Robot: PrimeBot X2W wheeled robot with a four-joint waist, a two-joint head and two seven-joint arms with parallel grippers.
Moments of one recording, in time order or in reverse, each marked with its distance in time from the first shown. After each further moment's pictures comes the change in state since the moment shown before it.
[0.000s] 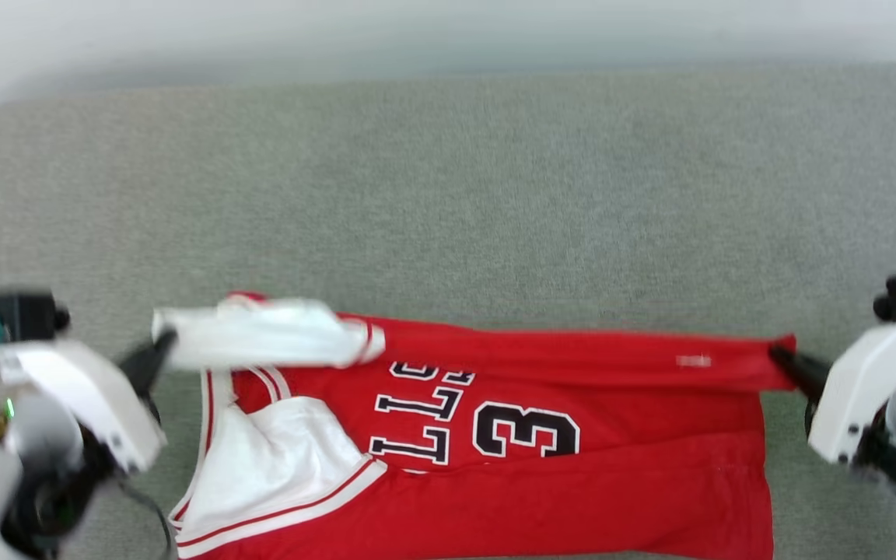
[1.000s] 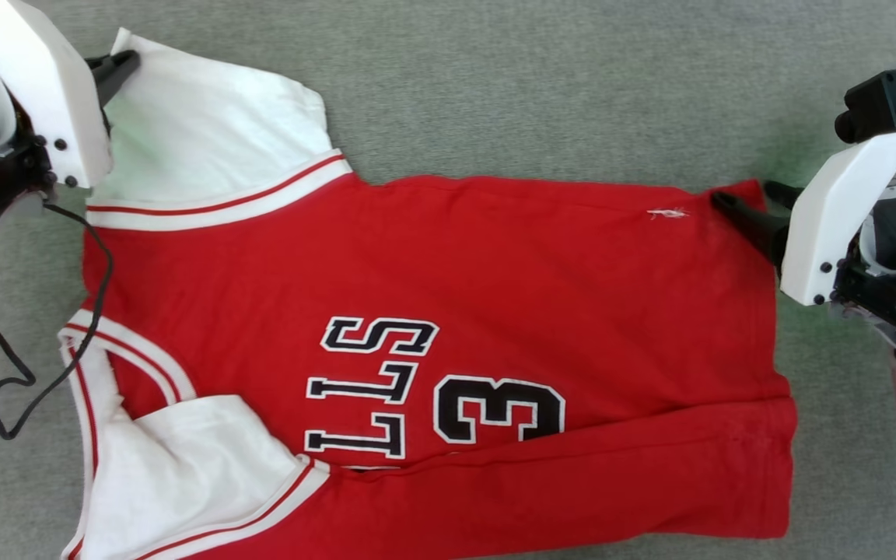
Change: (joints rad) left arm -0.692 0.017 -0.146 0.150 0.135 -0.097 0.405; right arm -0.372 -0.039 0.193 0.089 0.000 -0.002 0.122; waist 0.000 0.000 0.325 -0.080
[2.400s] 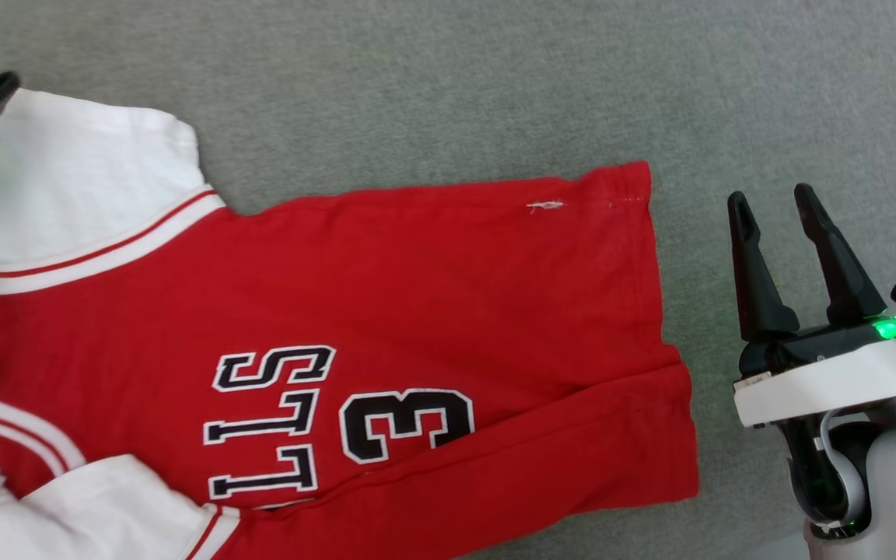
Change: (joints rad) left arm 0.075 0.152 0.094 0.024 -0.007 0.021 0.003; right arm 0.399 0.210 -0.075 -0.290 -0.225 0.002 -0.916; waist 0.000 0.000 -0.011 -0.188
